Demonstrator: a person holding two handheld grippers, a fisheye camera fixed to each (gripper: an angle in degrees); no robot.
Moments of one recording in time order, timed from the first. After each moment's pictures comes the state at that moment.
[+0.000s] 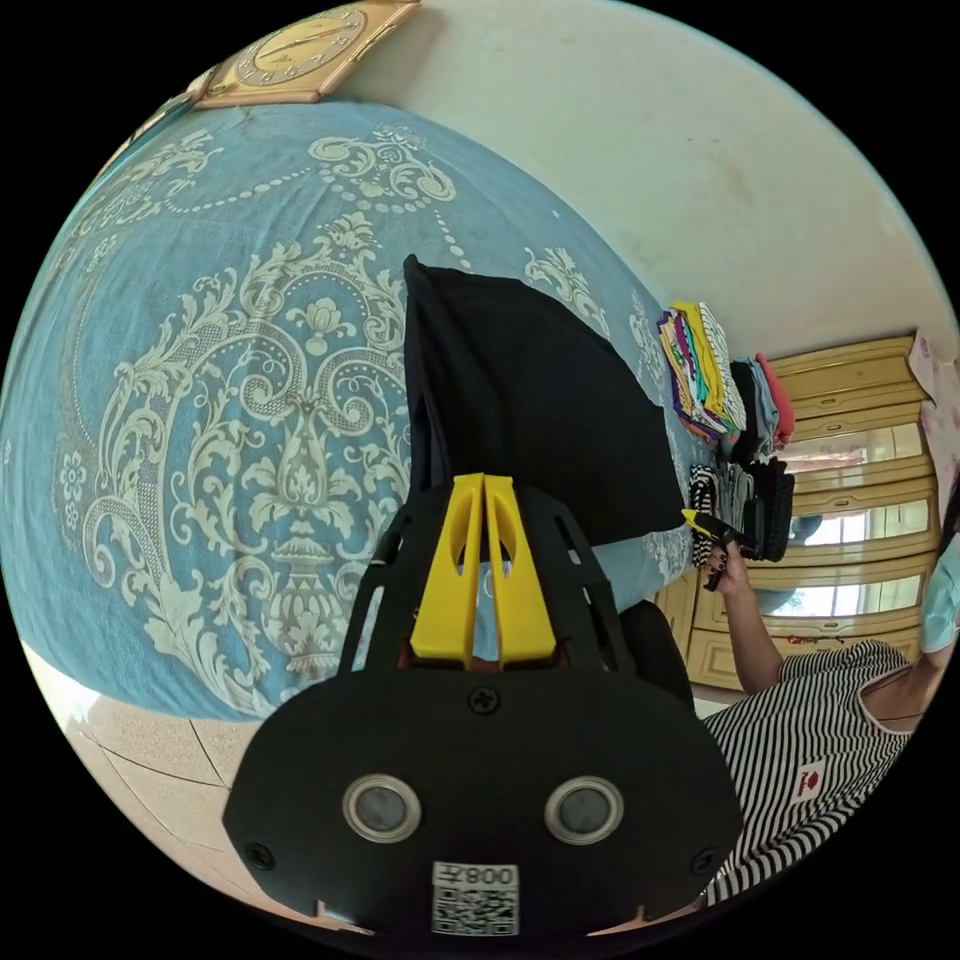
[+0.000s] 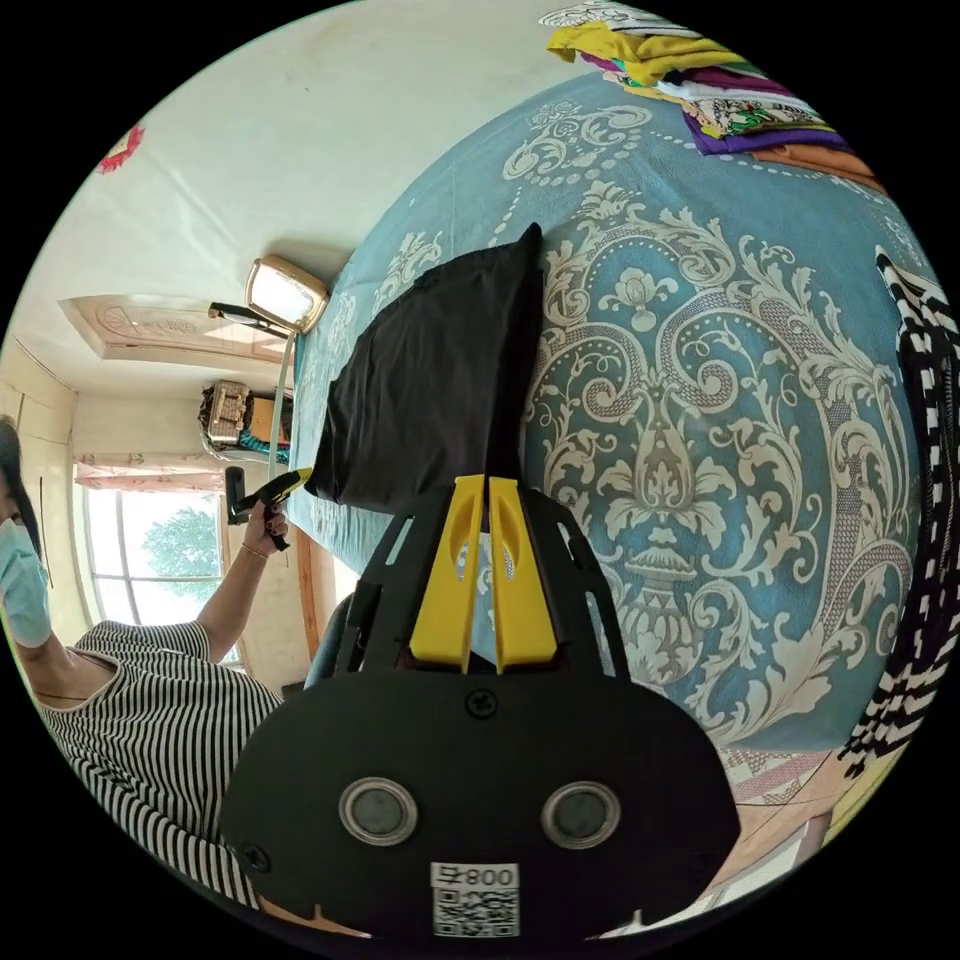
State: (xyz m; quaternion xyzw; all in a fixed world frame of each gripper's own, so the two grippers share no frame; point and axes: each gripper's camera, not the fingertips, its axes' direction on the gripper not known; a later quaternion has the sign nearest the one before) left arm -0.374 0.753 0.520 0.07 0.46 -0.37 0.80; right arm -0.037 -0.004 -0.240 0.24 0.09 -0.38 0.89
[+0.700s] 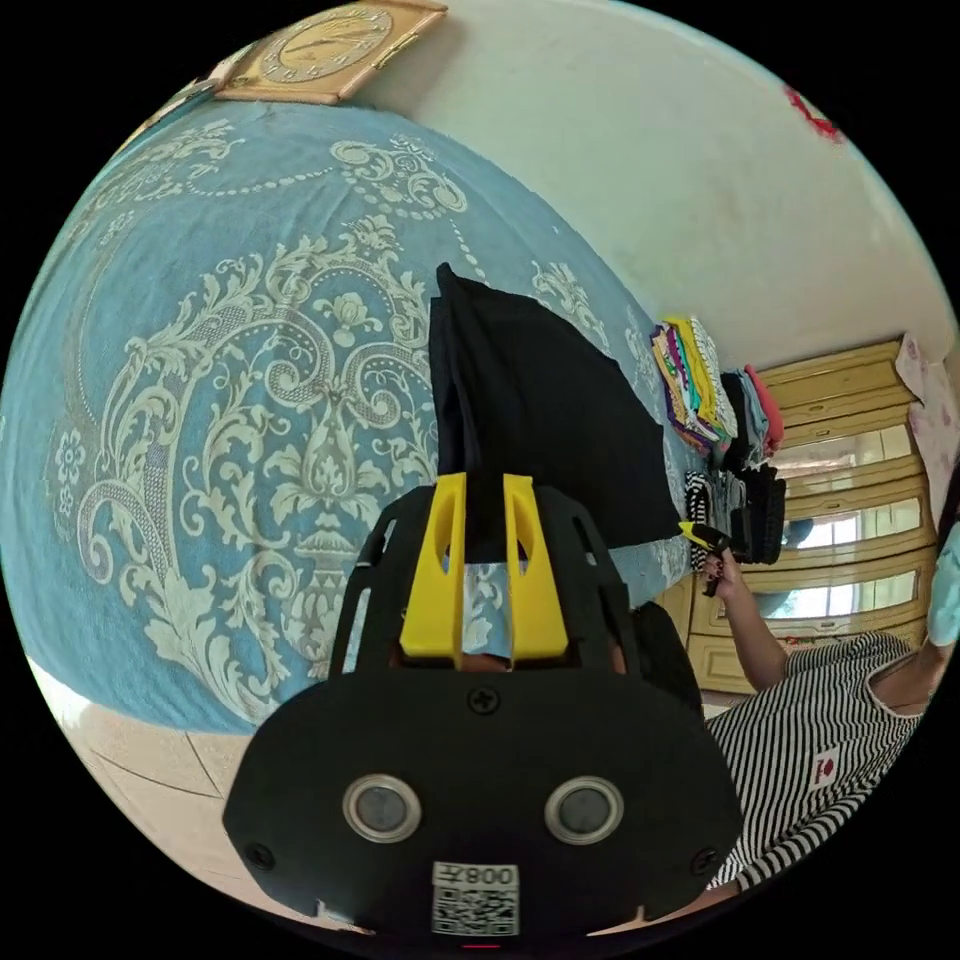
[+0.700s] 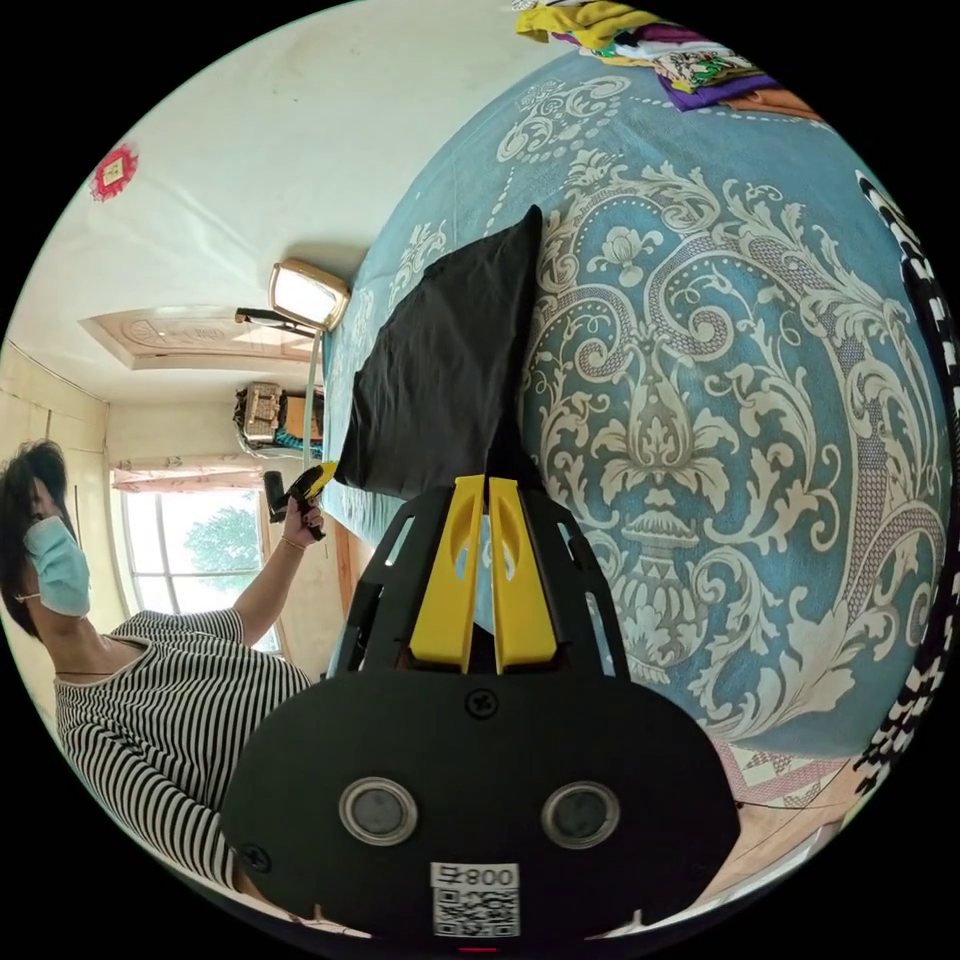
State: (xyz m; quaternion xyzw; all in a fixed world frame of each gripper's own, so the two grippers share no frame) left arm -0.412 0.806 0.497 0.05 0.44 -0.37 0.82; right arm 0.029 -0.003 -0.249 0.20 0.04 -0.38 0.90
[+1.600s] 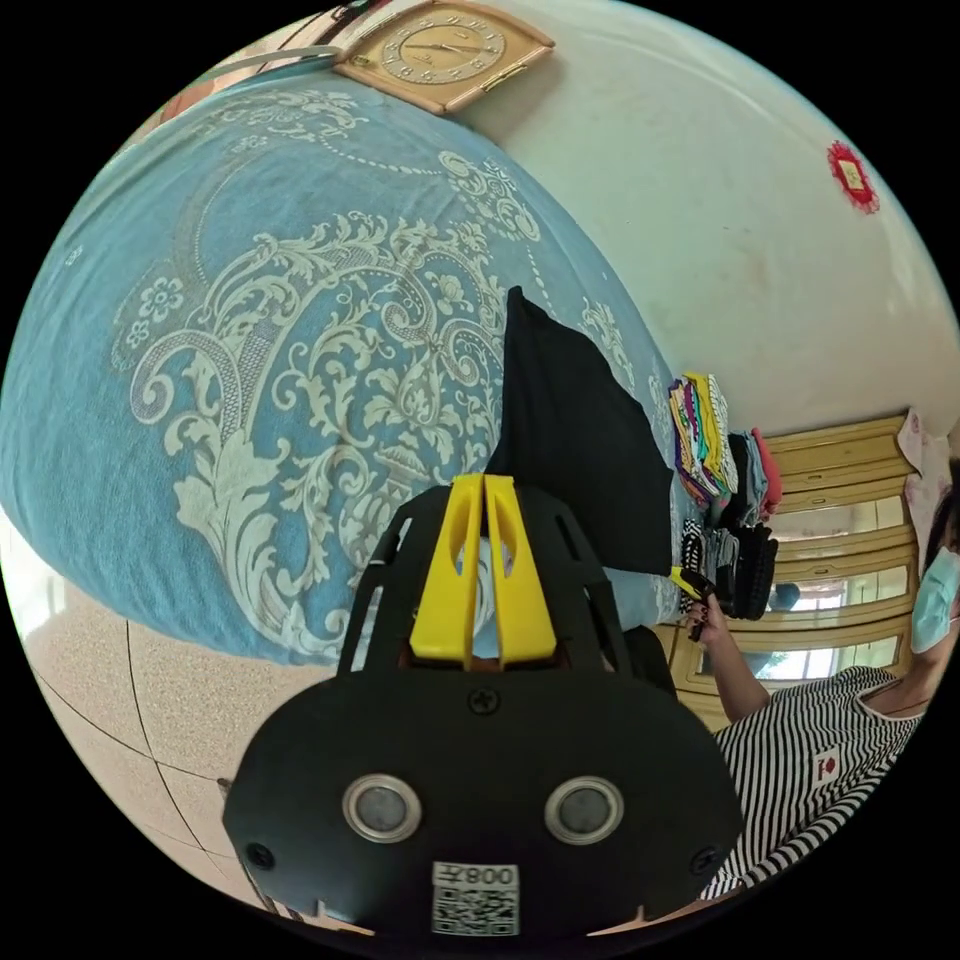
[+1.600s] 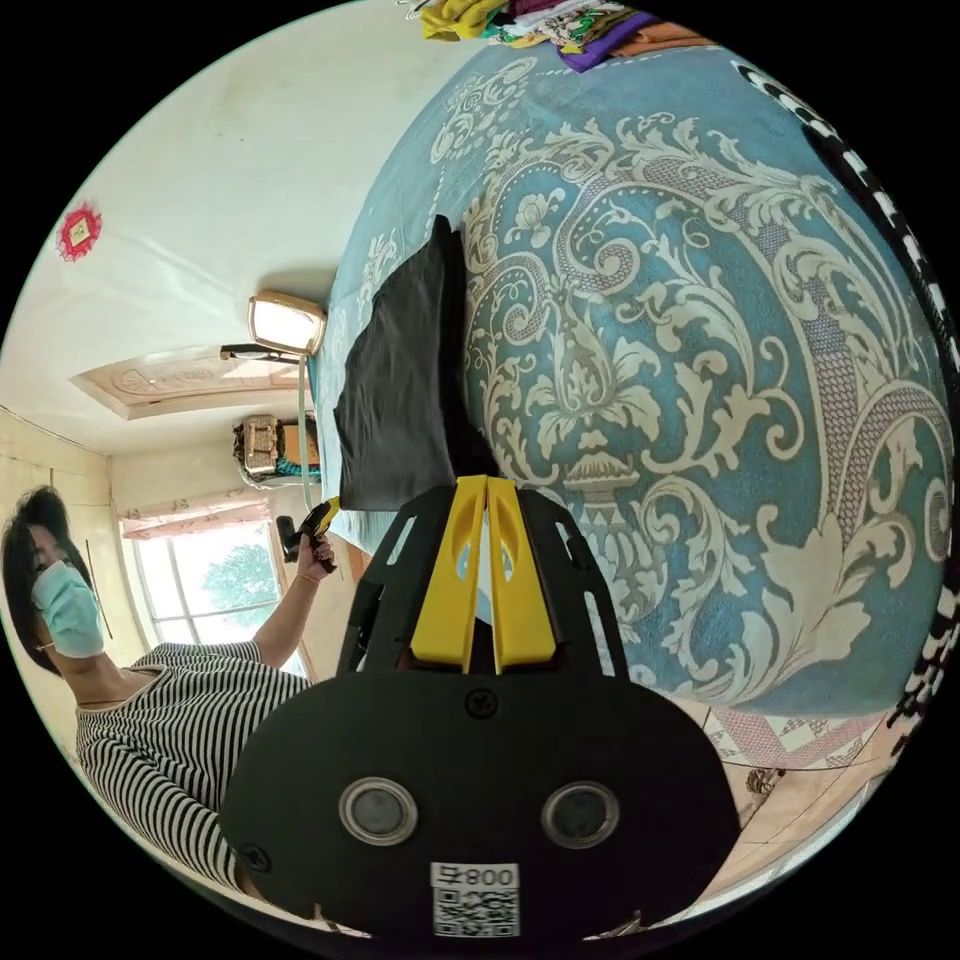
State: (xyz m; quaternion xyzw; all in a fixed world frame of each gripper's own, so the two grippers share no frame) left arm -0.402 0.888 0.452 0.11 0.44 -0.47 0.75; right arm 0.023 0.049 -0.239 0.22 0.02 -0.31 0.93
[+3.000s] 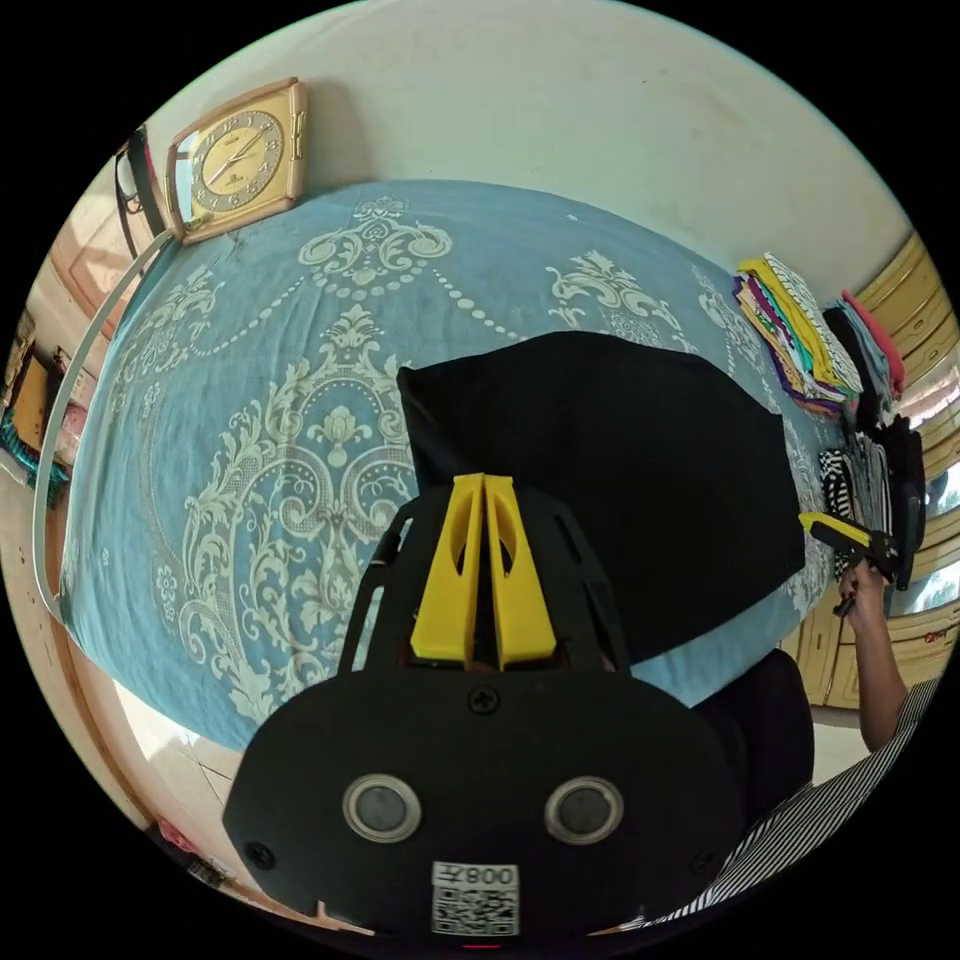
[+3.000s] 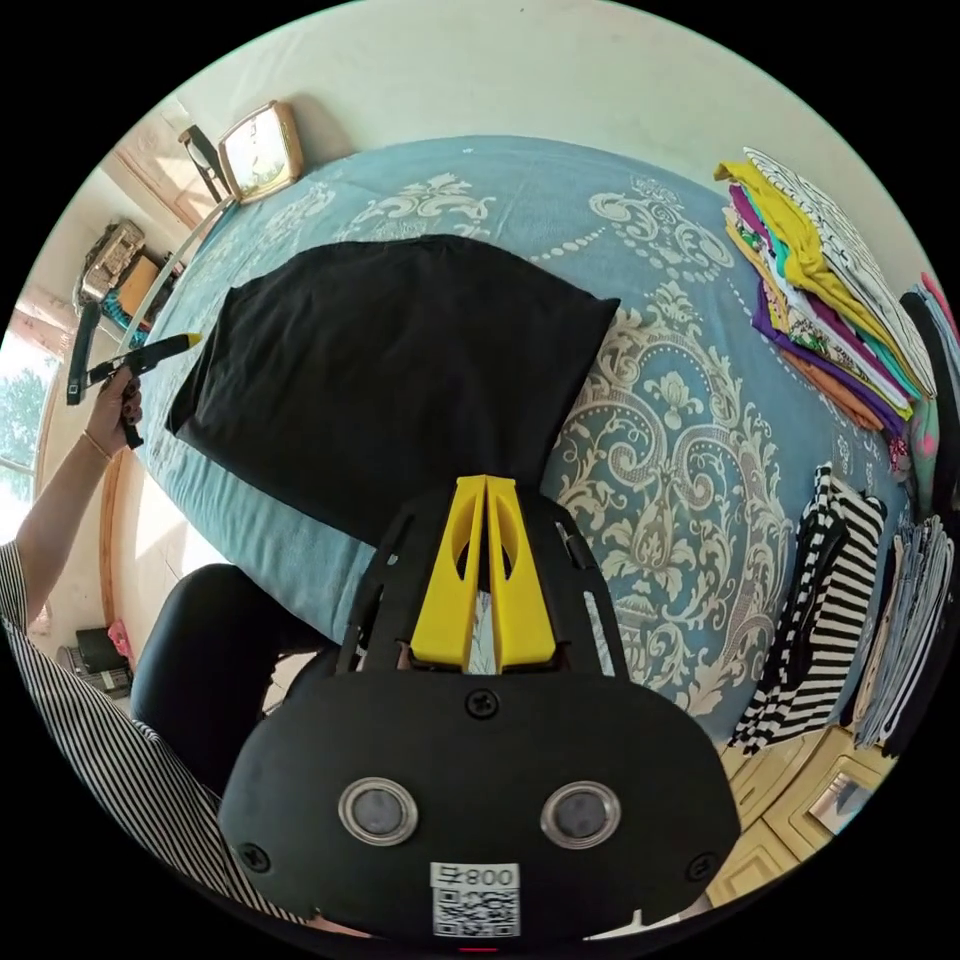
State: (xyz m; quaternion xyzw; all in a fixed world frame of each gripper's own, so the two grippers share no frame) left arm -0.306 0.538 0.408 0.03 0.24 -0.33 0.91; right arm -0.265 0.207 -0.033 0.33 0.38 -0.42 0.76
